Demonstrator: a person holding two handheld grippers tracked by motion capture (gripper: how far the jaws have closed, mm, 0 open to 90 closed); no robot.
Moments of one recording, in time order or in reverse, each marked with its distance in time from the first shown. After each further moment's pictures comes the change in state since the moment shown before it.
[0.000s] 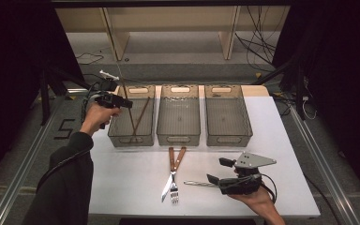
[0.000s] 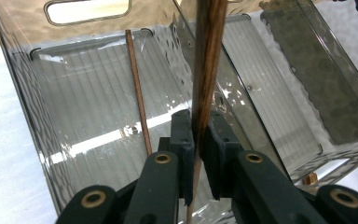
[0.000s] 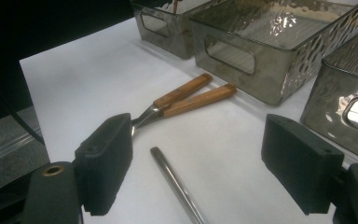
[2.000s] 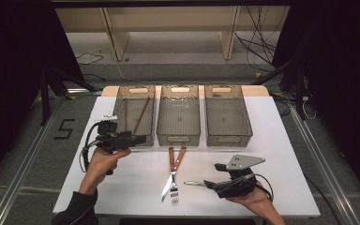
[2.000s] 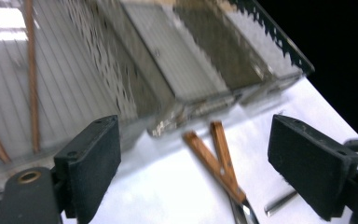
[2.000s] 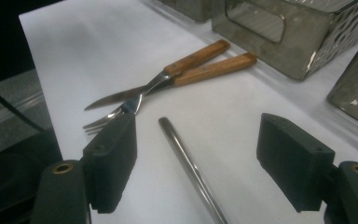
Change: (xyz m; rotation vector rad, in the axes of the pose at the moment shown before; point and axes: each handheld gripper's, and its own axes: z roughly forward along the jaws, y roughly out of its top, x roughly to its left) left arm -0.061 -0.133 -0.020 -0.201 -0.217 -0.004; right arm 0.004 -0.002 0.013 0.149 0.040 -0.054
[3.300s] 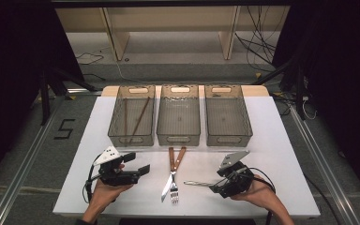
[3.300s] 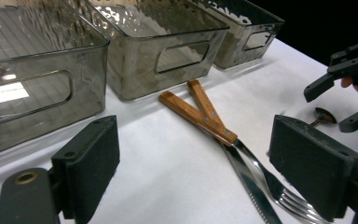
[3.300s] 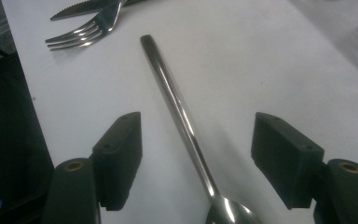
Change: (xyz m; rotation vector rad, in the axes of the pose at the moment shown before) left arm -0.018 -0.088 -0.003 -0.158 -0.031 0.245; right arm -0.021 -0.003 0.019 0.325 0.034 -0.067
